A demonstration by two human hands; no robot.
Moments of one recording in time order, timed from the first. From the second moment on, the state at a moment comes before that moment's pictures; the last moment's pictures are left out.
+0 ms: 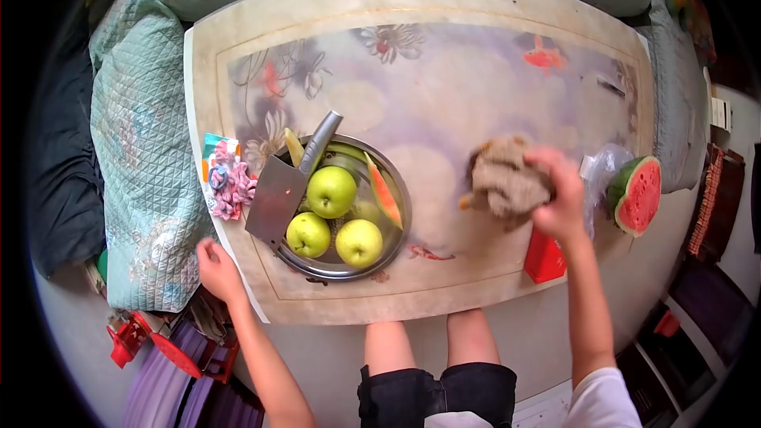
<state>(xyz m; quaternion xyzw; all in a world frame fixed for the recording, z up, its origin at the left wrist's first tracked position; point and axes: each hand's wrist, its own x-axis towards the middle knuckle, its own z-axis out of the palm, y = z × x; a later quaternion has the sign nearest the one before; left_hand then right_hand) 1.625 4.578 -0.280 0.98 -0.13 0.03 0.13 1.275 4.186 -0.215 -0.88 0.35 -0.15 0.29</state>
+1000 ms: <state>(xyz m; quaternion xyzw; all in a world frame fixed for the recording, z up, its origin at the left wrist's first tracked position) 1.695 4.392 -0.340 0.76 -0.33 -0.47 0.31 1.256 4.184 -0.355 -0.95 0.17 0.10 0.23</state>
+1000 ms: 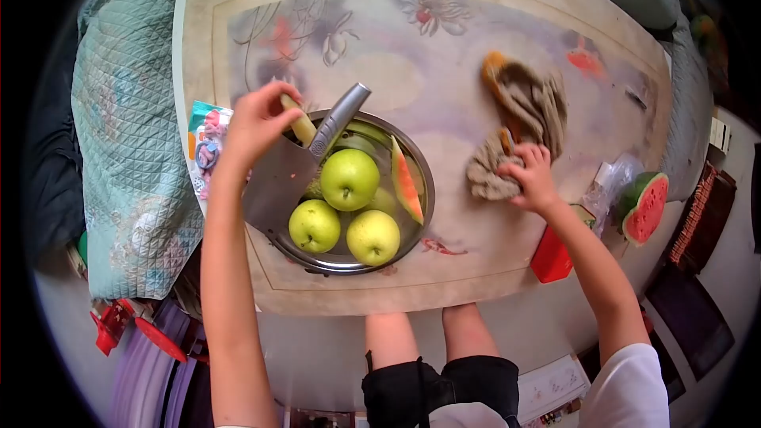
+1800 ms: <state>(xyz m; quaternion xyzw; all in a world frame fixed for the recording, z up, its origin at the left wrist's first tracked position) 1.362 4.380 -0.324 0.82 -0.37 -0.27 0.35 1.221 4.208 -0.338 -0.90 0.30 0.11 0.29</state>
